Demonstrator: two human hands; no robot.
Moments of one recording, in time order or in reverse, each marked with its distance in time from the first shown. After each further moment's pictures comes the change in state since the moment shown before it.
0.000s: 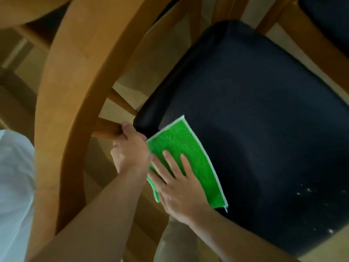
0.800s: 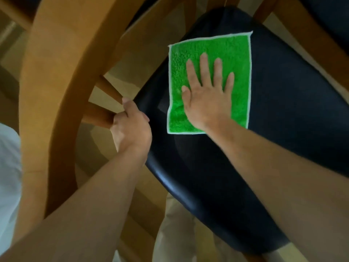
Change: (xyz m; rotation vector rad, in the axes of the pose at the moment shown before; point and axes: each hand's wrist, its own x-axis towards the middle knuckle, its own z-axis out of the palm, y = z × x) left_hand 0.006 0.011 0.009 0.205 -0.109 0.282; right_hand 0.083 0.124 -0.066 -0.006 0.181 0.547
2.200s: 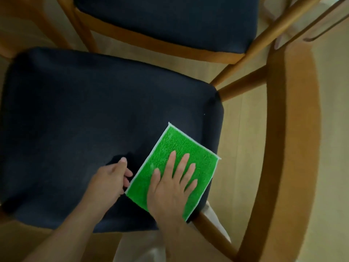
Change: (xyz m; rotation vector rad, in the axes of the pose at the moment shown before) left_hand -0.115 0.023 0.090 0.358 -0.849 0.247; right_hand -0.226 0.039 0.050 0.512 -0.010 1.140
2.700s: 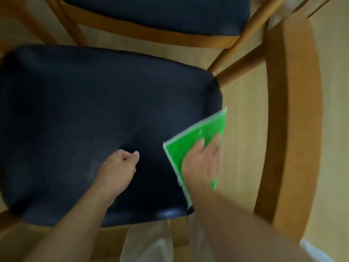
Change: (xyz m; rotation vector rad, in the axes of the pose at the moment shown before) left_hand 0.006 0.011 -0.002 0.208 -0.064 0.039; right_hand 0.051 0.022 -0.032 0.346 0.277 0.456
